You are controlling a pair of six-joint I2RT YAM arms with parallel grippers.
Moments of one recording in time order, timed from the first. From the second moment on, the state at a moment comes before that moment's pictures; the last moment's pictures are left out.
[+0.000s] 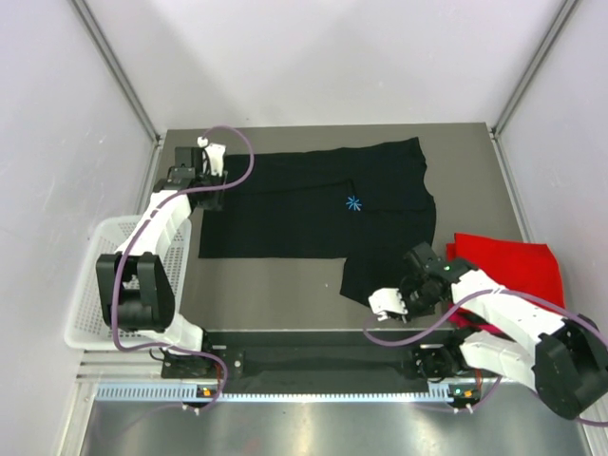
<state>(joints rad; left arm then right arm) -0.03 1.55 1.22 -0.51 0.05 0.16 0.53 1.05 0.50 -0.85 -0.36 -1.31</state>
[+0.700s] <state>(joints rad) -0.03 1.78 1.34 -0.97 0.06 0.52 0.38 0.84 0.76 -0.93 -0.40 -1.09</state>
